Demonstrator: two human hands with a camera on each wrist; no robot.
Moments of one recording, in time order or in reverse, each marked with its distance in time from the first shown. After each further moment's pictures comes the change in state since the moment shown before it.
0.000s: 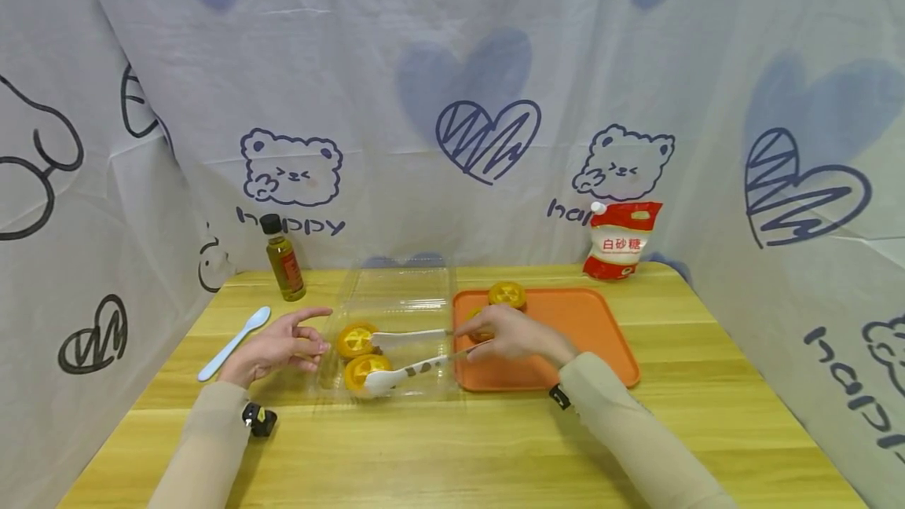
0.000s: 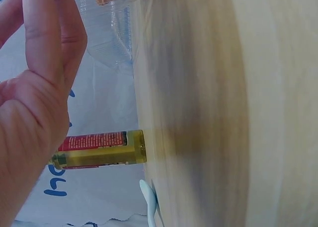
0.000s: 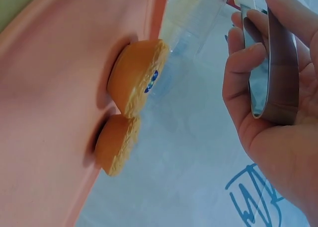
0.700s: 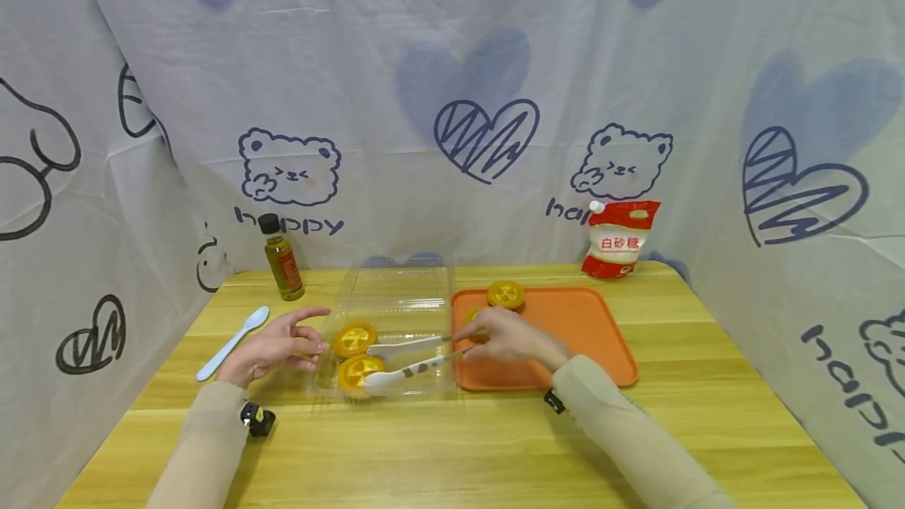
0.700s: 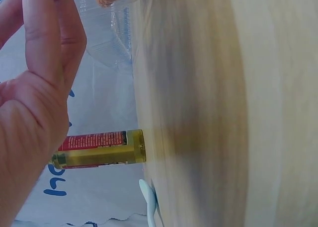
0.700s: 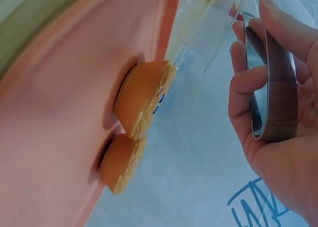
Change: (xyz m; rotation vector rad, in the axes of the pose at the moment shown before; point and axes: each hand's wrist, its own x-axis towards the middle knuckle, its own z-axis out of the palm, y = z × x) left_hand -0.001 0.001 0.000 0.022 0.011 -0.010; right_hand 0.002 -0.001 0.010 -0.076 0.041 0.009
